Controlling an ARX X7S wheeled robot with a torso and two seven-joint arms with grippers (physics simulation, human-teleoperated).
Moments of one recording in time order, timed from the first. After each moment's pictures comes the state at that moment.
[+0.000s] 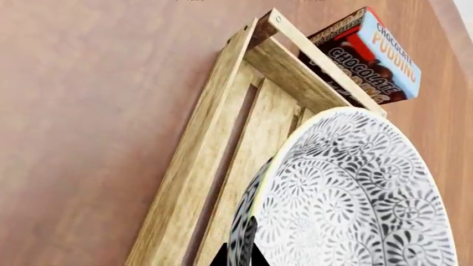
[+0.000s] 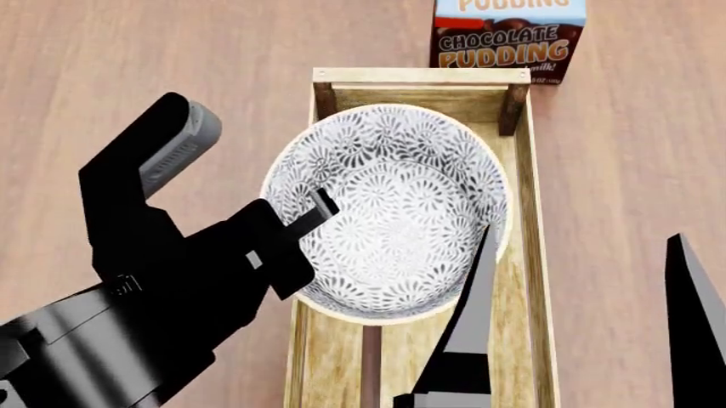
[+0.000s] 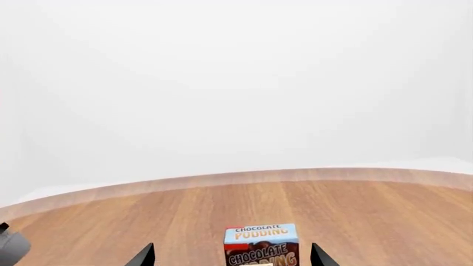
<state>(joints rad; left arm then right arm) -0.85 -0.05 0.39 0.20 -1.67 -0.56 -1.40 0.34 0.92 -0.62 -1.00 0.59 0.10 1.08</state>
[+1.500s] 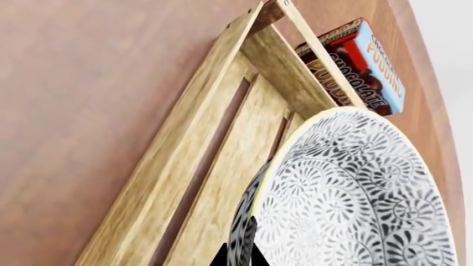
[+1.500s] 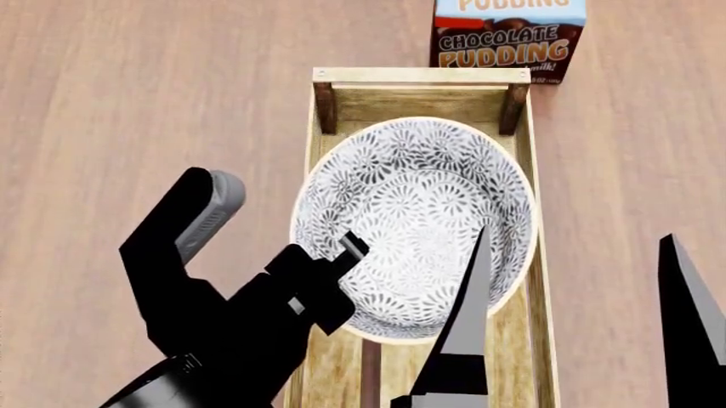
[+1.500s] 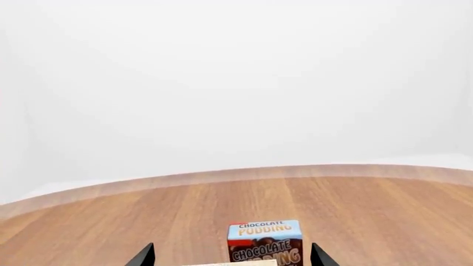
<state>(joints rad) -0.72 -0.07 0.67 0.20 -1.47 -0.13 -1.18 0.36 0.94 -0.64 -0.99 0.60 0.07 1.08</state>
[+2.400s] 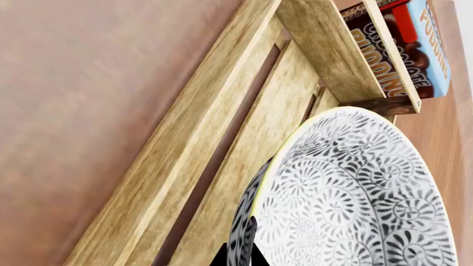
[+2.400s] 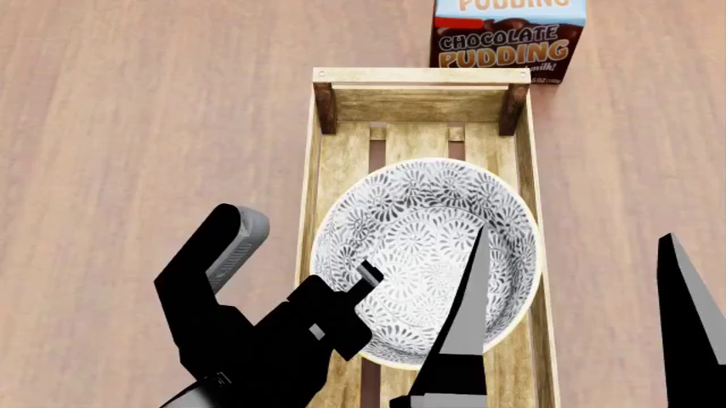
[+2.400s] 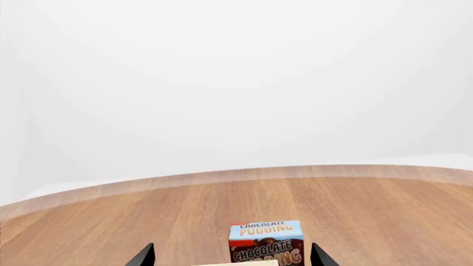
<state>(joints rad) -0.70 -0.07 0.77 0.08 -1.52 0.00 -1.10 0.37 0.95 -0.66 -0.99 0.60 0.07 1.09</state>
